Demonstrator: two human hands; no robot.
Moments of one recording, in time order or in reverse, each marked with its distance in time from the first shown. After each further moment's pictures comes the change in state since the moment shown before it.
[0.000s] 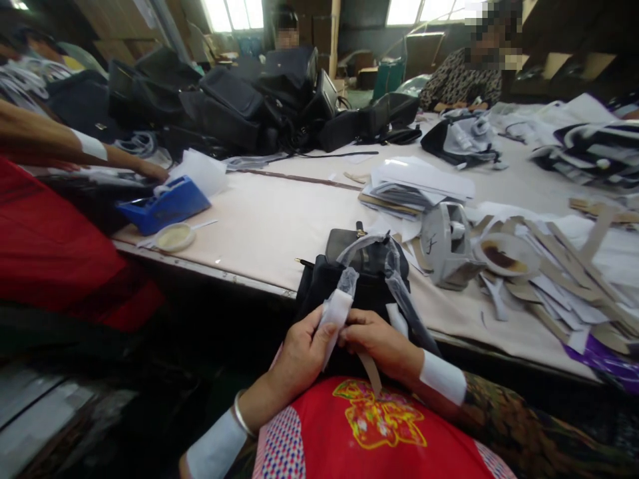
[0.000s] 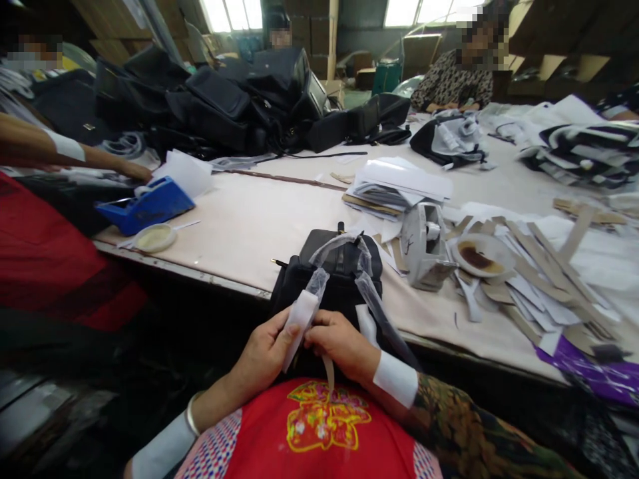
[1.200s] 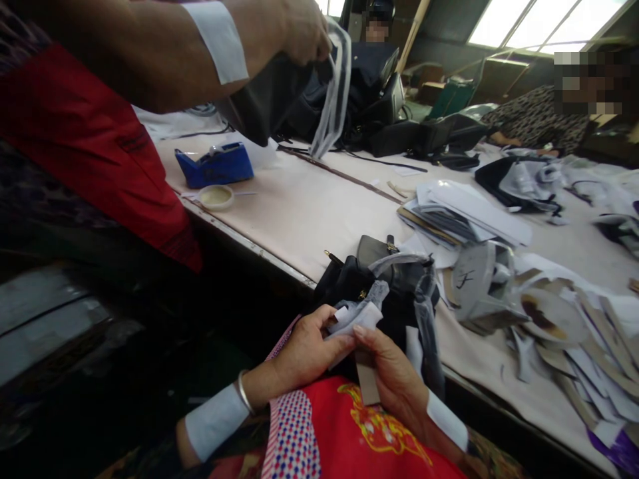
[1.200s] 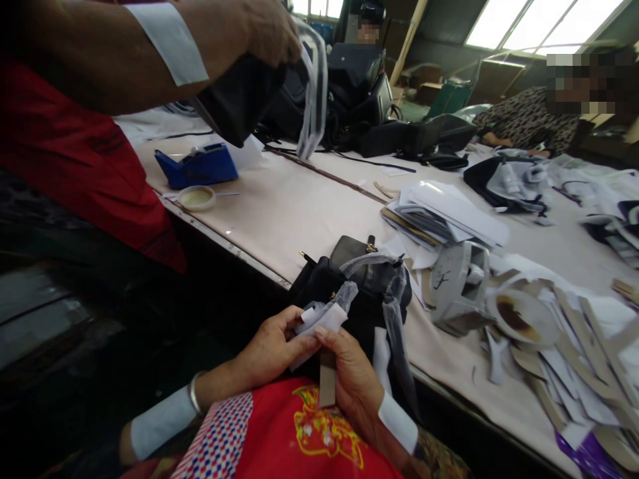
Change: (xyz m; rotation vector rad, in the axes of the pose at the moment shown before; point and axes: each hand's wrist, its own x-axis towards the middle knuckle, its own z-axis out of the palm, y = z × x) left_hand -0.013 -0.017 0.006 -0.249 0.096 -0.144; right_hand -0.008 0.017 0.025 0.508 0.079 0.185
